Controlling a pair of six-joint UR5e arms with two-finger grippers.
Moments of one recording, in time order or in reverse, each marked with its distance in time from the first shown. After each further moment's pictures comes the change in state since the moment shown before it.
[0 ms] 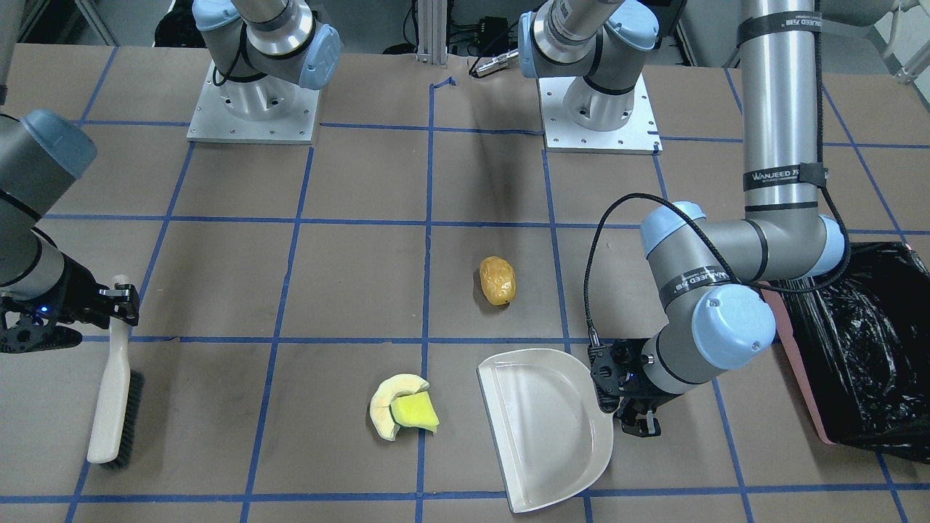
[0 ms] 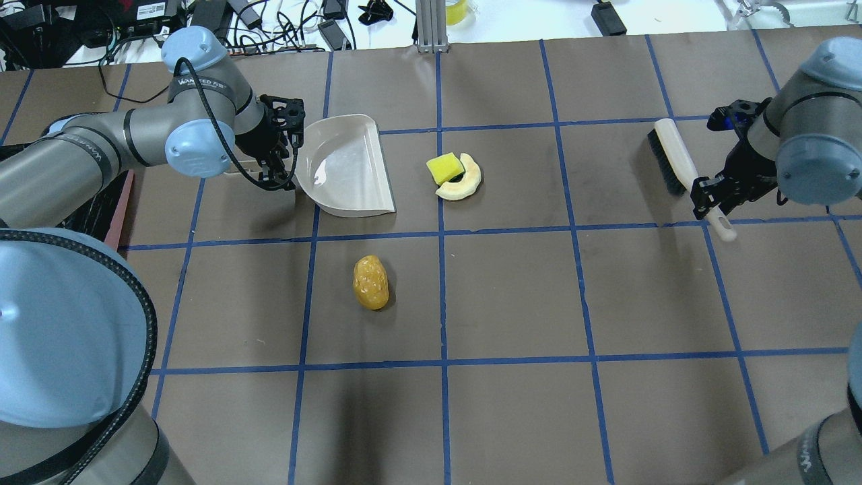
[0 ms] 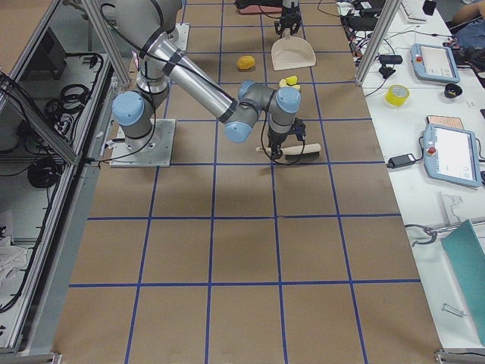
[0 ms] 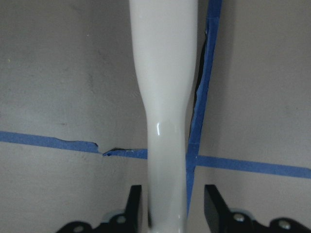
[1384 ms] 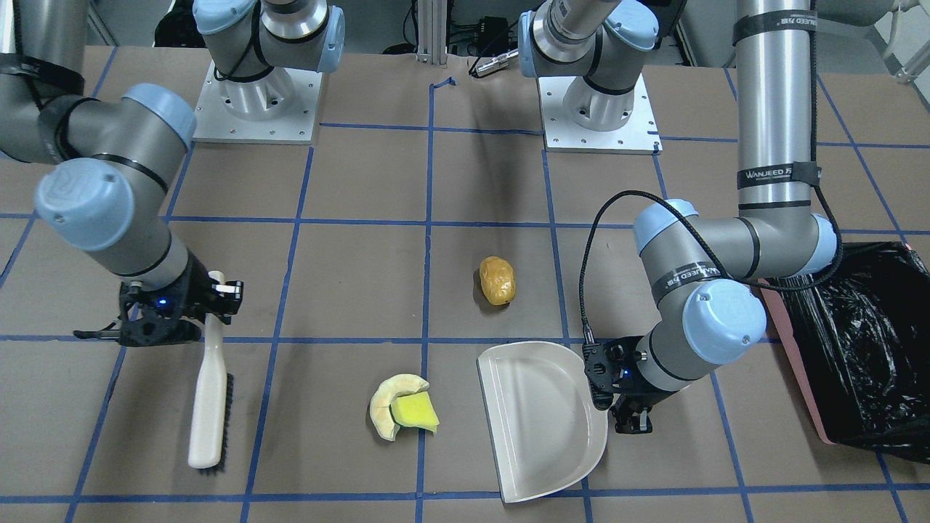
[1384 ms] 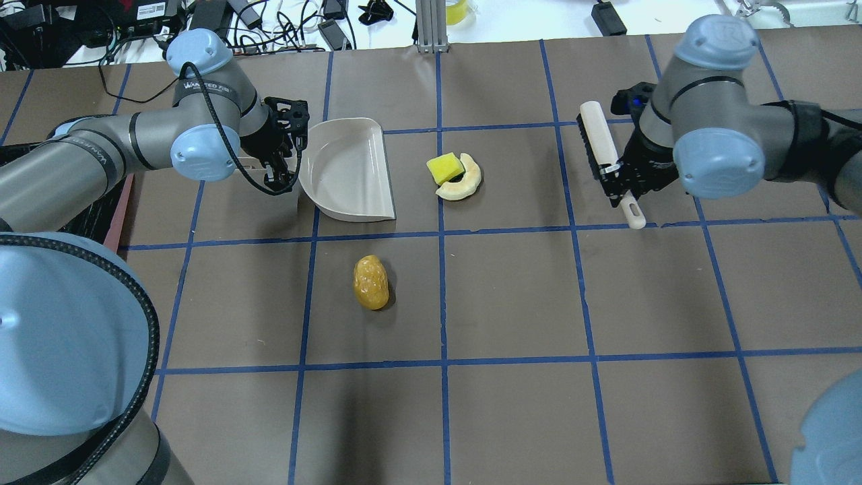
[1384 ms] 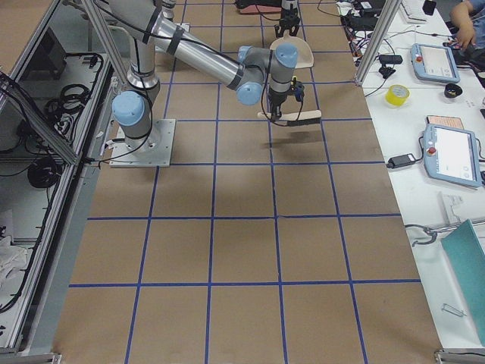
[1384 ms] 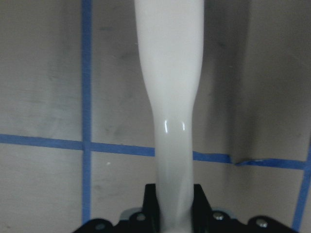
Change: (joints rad) left arm -0.012 0.008 -0.011 0.022 0.009 0.003; right arm 0.333 -0.054 -0.027 0.041 0.007 0.379
